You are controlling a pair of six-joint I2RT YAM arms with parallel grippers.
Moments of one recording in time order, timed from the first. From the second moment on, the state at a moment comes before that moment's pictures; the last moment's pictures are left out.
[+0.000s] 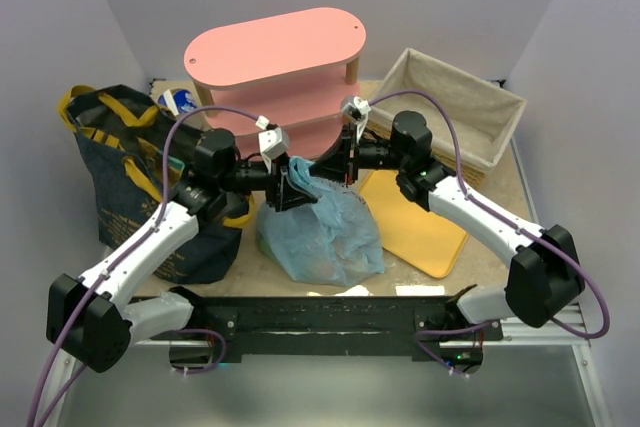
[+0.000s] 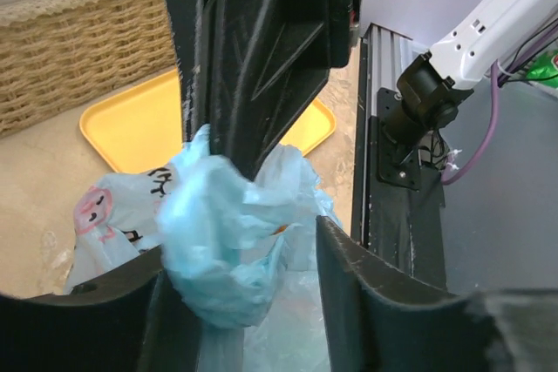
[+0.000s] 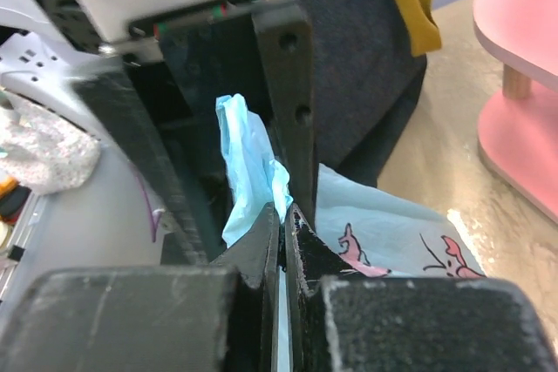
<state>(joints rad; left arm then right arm) -0.47 1.15 0.87 0.03 0.94 -0.07 0.58 1.39 1.03 0.34 -0.91 0.38</state>
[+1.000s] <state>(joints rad) -0.47 1.17 0.90 0.11 0.81 -0.19 0.58 1.35 1.05 0.20 -0.82 0.30</state>
